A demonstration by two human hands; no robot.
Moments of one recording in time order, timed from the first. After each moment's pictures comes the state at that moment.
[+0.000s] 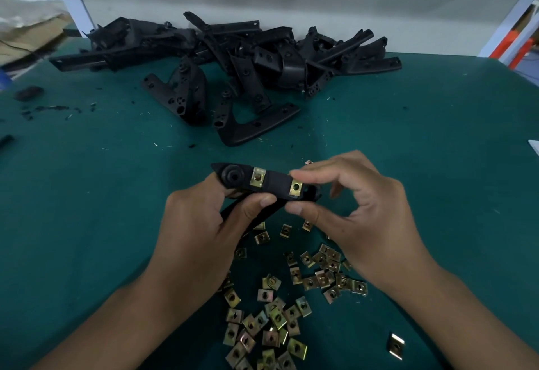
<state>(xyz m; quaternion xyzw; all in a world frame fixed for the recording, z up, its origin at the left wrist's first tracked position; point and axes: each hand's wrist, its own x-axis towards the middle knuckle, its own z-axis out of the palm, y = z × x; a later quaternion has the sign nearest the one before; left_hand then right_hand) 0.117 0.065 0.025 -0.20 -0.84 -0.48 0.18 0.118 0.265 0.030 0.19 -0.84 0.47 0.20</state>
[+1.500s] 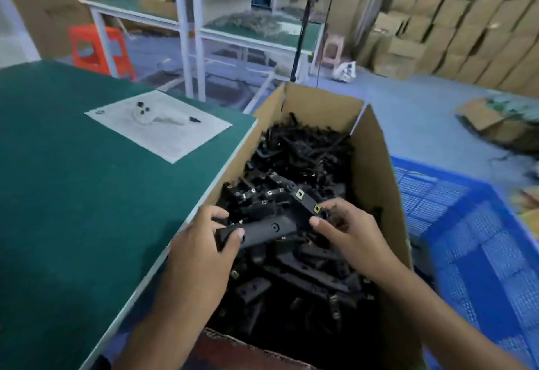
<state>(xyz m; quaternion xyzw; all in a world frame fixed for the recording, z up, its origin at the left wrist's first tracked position) 0.344 0.323 0.020 -0.49 -0.76 -0.40 -0.16 0.585 0.437 0.022 -0.45 -0.78 0.30 0.30</state>
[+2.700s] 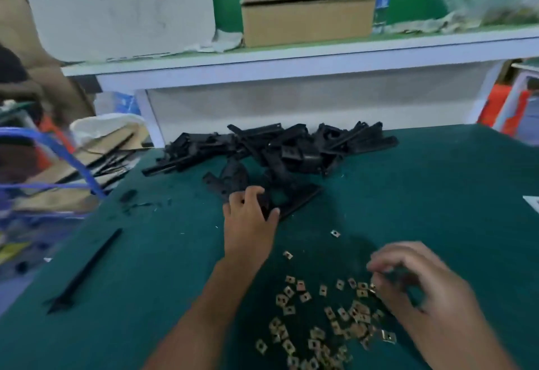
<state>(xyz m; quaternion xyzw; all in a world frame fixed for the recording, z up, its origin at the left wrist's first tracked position) 0.023 0.054 0.040 -0.01 -0.94 -0.32 0.12 0.183 0.276 0.060 0.07 -0.88 0.39 0.26</state>
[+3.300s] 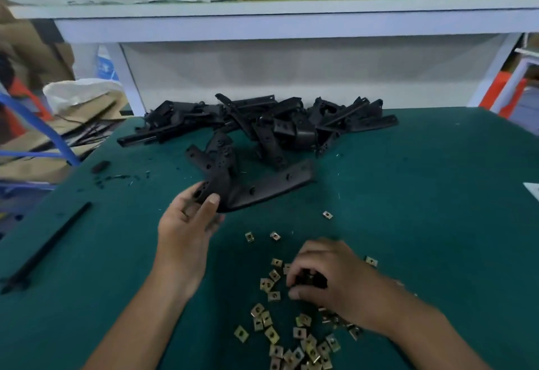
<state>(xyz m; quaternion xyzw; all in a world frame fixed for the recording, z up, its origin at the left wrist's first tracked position) 0.054 0.000 0.017 0.06 -0.57 -0.82 0.09 0.108 0.251 0.014 0.25 -0.93 0.28 -0.08</state>
